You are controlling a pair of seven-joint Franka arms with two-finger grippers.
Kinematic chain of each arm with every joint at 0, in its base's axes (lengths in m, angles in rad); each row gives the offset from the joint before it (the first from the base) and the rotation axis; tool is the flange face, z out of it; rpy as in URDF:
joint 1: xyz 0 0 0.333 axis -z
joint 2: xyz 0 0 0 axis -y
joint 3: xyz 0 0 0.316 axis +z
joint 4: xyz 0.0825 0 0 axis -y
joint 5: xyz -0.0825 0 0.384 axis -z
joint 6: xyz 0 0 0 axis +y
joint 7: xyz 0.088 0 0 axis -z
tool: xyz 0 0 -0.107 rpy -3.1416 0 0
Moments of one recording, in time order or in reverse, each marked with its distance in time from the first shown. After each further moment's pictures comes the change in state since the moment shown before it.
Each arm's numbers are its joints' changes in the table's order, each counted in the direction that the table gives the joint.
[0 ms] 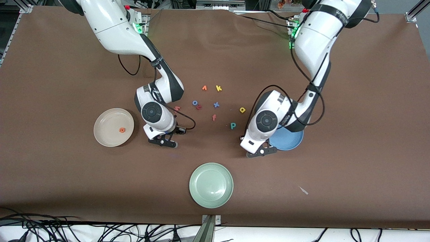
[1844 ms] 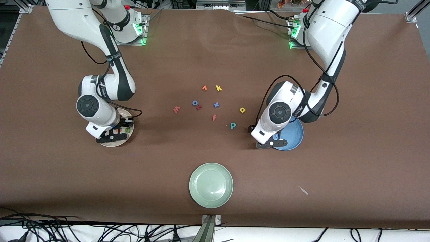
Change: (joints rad) left arm -0.040 0.127 -0.036 -0.249 -0.018 -0.109 0.000; right arm 0.029 0.258 -0.298 -0.351 -0.002 -0.027 -0.680
